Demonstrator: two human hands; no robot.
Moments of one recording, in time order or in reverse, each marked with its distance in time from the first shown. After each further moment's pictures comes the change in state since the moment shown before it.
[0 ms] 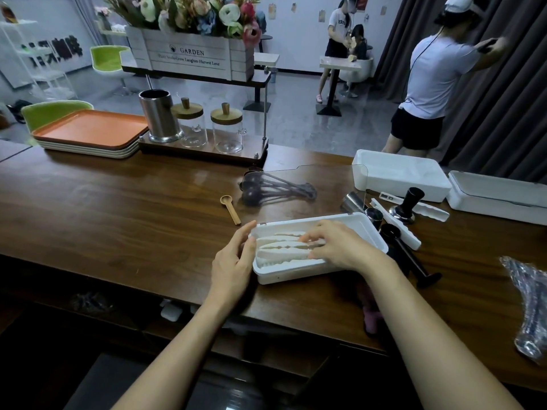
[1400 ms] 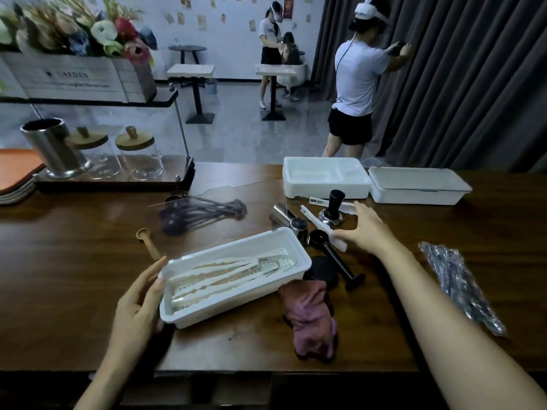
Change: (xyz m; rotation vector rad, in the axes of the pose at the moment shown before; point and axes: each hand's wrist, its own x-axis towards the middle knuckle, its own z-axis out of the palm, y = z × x) left_hand 0.001 0.005 0.000 -0.181 -0.006 -0.013; right_hand -0.034 0.188 -0.080 0.059 0.356 0.537
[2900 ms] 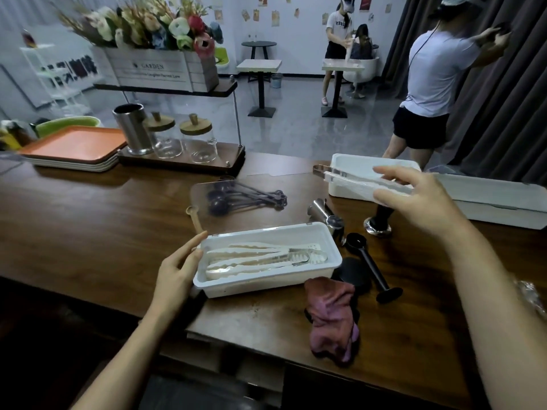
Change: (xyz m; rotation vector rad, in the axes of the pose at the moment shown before) left_hand 0.000 0.000 0.005 -0.046 0.058 -0.046; right_hand -0.032 -0.049 -0.074 0.445 0.065 -0.483
